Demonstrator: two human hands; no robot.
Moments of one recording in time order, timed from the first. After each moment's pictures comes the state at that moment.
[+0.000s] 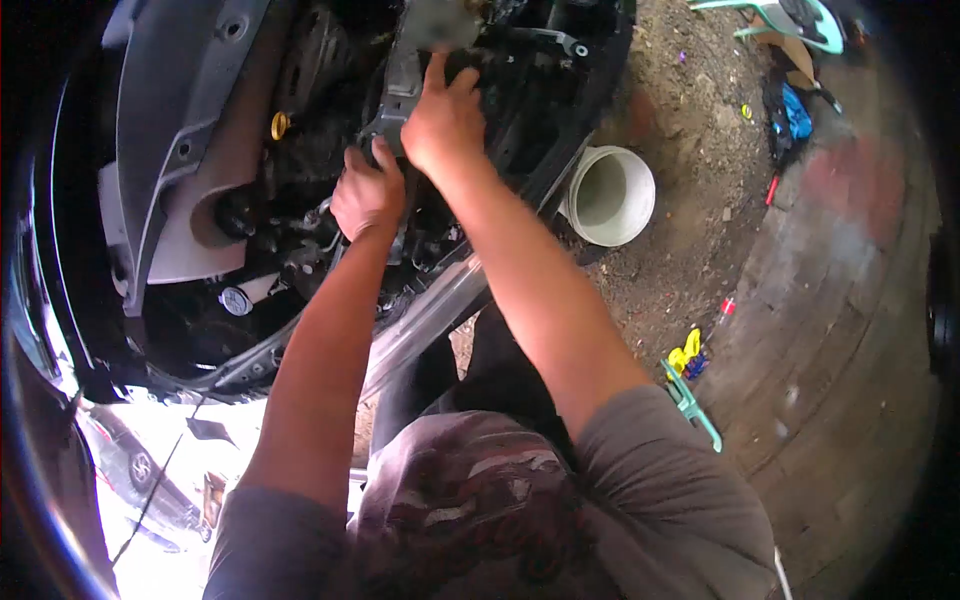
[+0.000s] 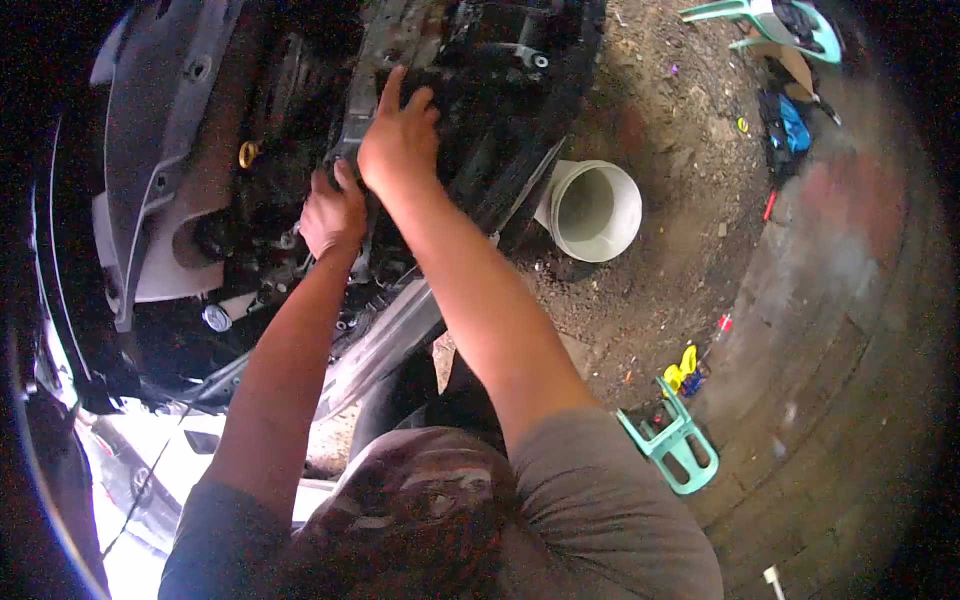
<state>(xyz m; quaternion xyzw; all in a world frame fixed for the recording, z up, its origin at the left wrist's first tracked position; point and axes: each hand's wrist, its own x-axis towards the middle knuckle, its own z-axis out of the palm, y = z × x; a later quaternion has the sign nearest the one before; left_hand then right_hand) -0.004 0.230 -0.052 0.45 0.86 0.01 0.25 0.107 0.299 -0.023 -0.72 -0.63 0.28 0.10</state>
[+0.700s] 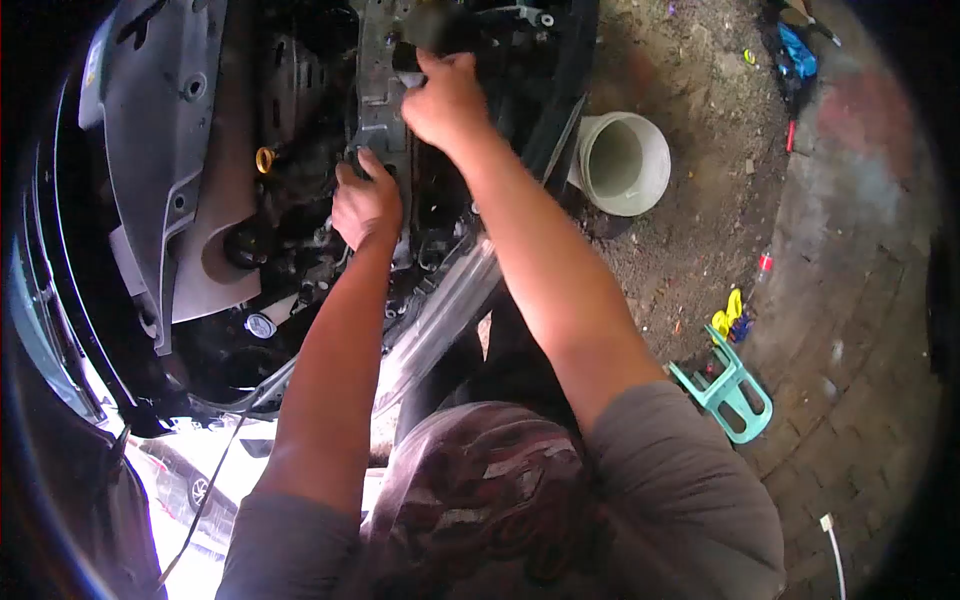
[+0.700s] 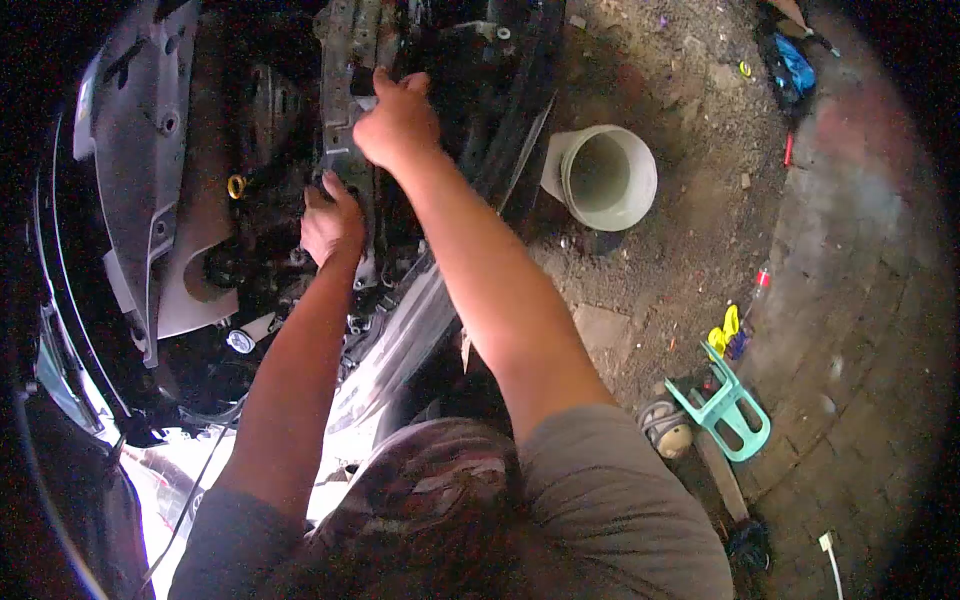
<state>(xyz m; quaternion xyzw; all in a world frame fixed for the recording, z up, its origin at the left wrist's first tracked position) 0.001 0.230 -0.059 0.45 0.86 0.01 0.21 0.139 0.315 -0.046 -0.73 -0.54 0.33 0.26</state>
